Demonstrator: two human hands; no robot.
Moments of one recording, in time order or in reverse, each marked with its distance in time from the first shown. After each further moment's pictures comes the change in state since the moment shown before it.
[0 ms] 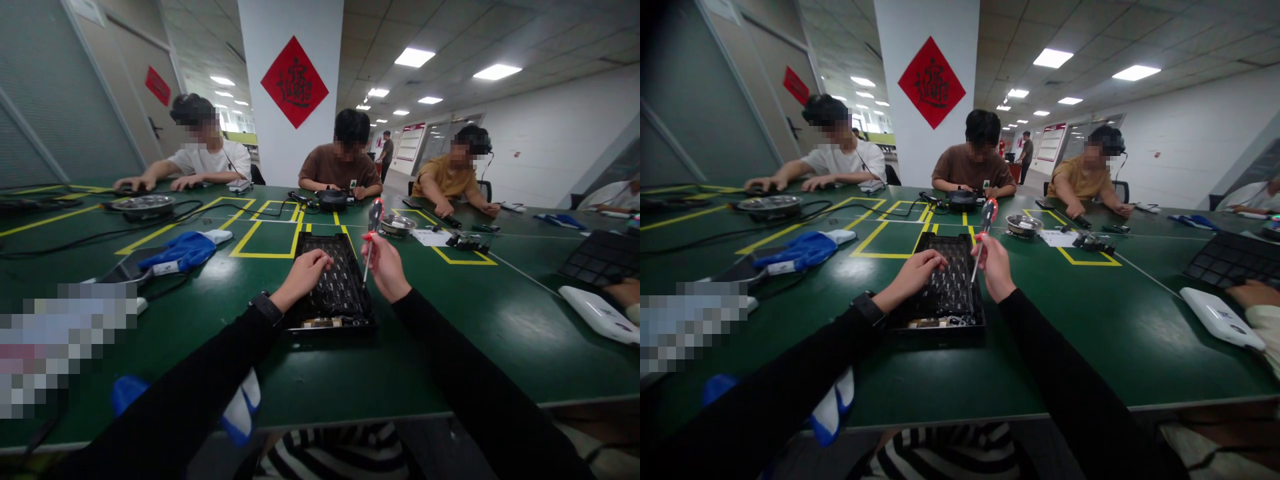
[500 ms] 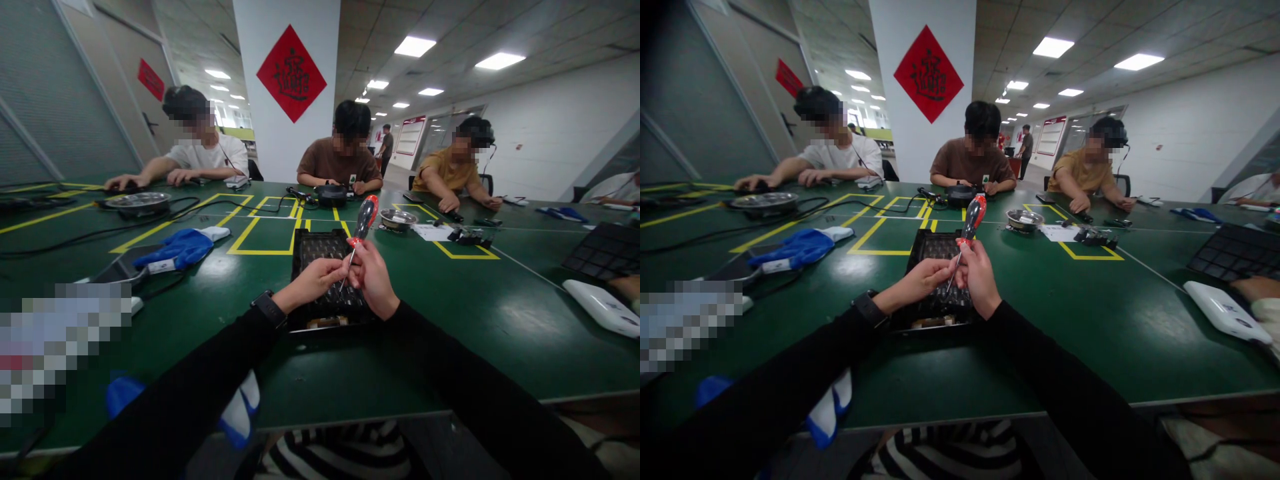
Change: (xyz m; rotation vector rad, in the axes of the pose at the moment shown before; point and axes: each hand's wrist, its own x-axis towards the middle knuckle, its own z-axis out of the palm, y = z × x) left_hand -0.011 0.026 0.008 -0.409 -0.432 0.154; right_hand -0.037 0.005 0.030 0.151 -0.180 0.050
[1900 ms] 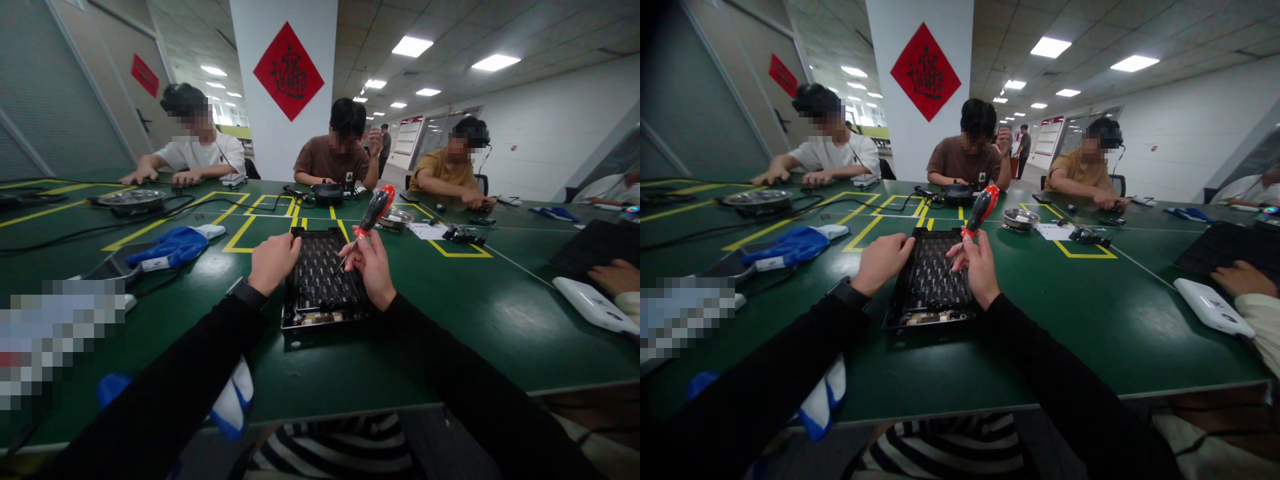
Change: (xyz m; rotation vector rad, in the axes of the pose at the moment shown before) left_hand -0.011 -0.002 -0.047 1.106 0.576 -0.559; right_hand 0.003 -0.011 -0.007 -0.137 0.036 -0.154
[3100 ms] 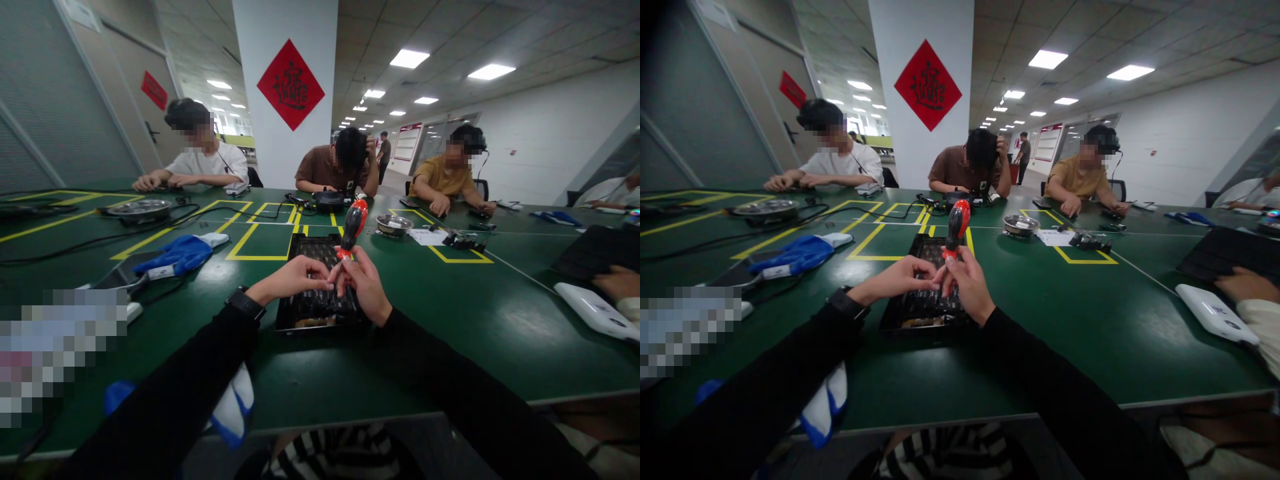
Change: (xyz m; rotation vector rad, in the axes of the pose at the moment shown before) left_hand -0.008 0.014 -0.012 -0.753 -0.565 0.589; right_hand -0.017 -0.006 0.009 0.028 -0.219 0.075
